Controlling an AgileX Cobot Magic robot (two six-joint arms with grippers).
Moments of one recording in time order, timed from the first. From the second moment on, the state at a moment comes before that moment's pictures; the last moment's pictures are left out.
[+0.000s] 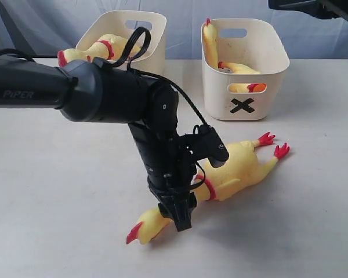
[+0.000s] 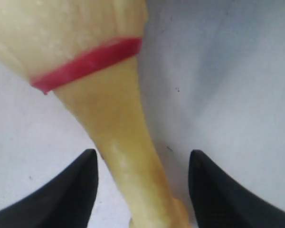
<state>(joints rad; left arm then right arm) -0.84 1.99 -1.27 -0.30 0.85 0.66 0.27 1.12 -1.07 0.73 0.65 -0.60</state>
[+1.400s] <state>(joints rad) -0.84 1.60 -1.28 -0.04 1.21 0.41 0.27 1.12 -1.07 0.73 0.64 -0.60</state>
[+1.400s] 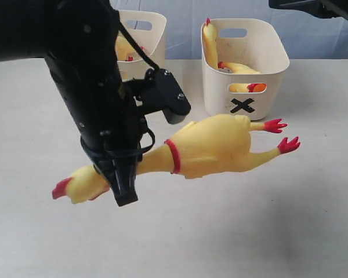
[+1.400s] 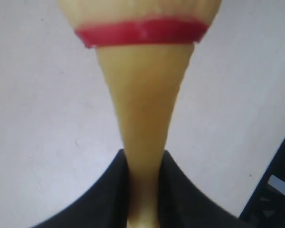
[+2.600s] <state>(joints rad) -0.28 1.74 -1.96 -0.02 1.24 0.25 0.27 1.12 -1.07 0.73 0.65 -0.60</state>
